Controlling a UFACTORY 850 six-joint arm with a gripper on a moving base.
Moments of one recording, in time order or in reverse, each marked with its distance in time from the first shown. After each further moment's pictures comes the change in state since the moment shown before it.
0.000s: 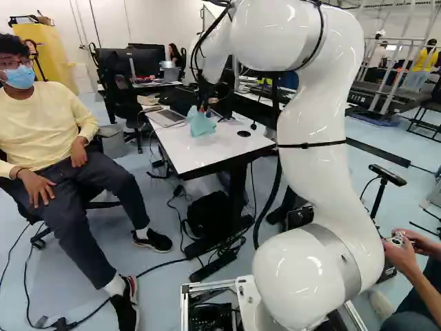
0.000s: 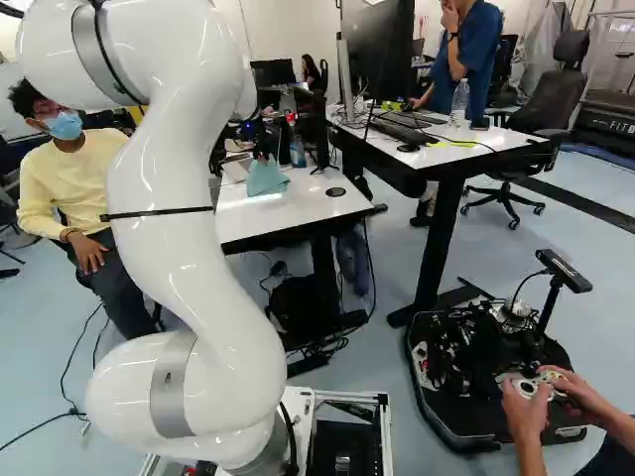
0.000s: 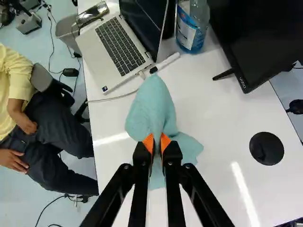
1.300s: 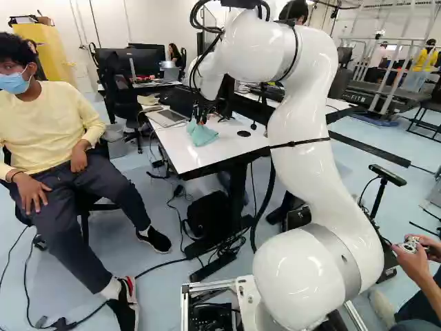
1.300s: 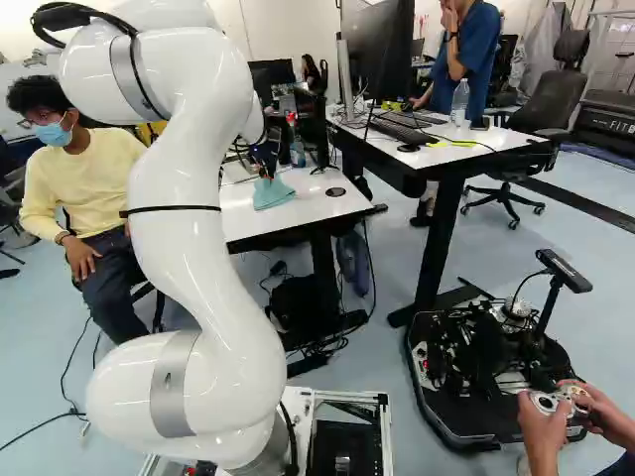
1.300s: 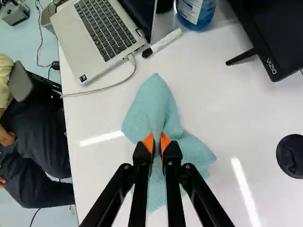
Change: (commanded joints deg) arm 0.3 -6.6 0.8 0.0 4.7 0.0
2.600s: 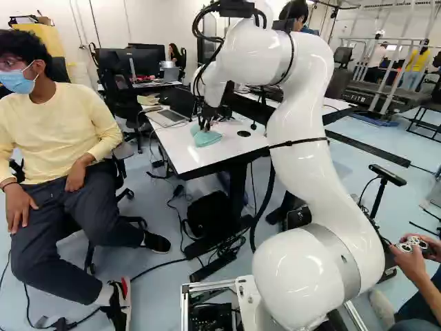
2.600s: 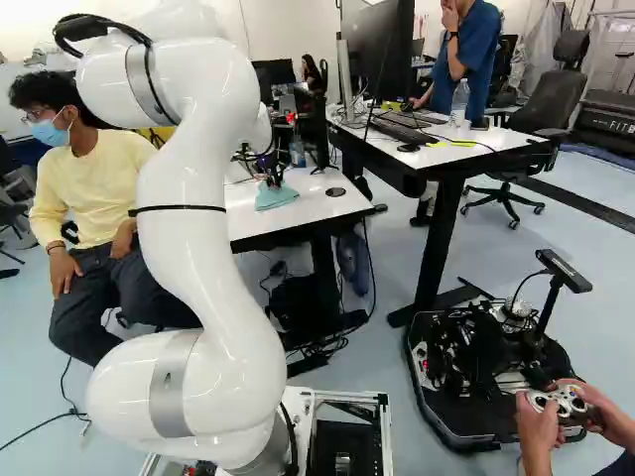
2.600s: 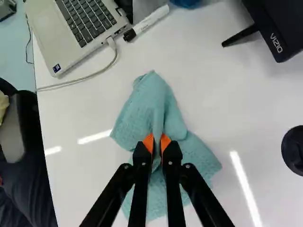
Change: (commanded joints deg) arm -0.9 -3.7 0.0 0.0 2.0 0.0
